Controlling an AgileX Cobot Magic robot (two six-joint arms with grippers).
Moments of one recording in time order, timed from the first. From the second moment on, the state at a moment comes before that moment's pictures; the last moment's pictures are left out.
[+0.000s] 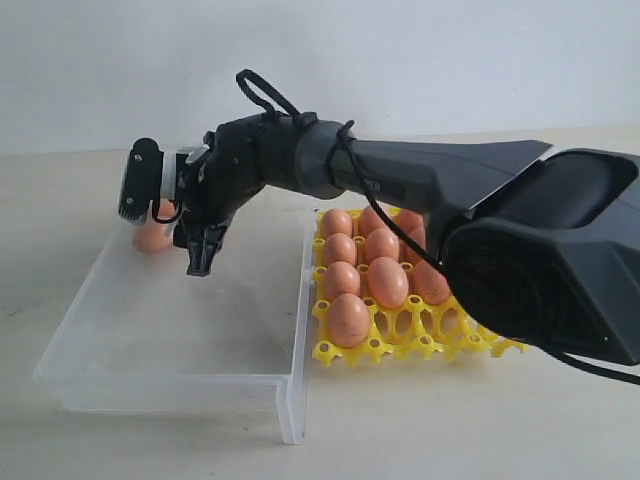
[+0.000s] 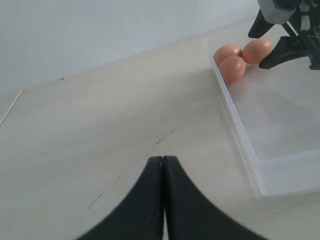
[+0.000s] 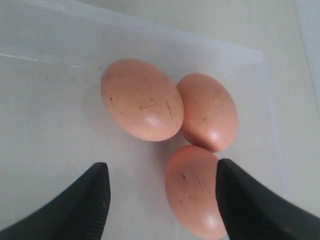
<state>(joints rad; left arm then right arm) -0.02 0.01 0.00 0.03 0.37 0.21 0.73 2.55 -2.15 0.12 0.52 -0.99</state>
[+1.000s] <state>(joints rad) -0.02 0.01 0.00 0.03 0.37 0.21 0.70 2.64 -2.24 -0.10 0.51 -0.82</state>
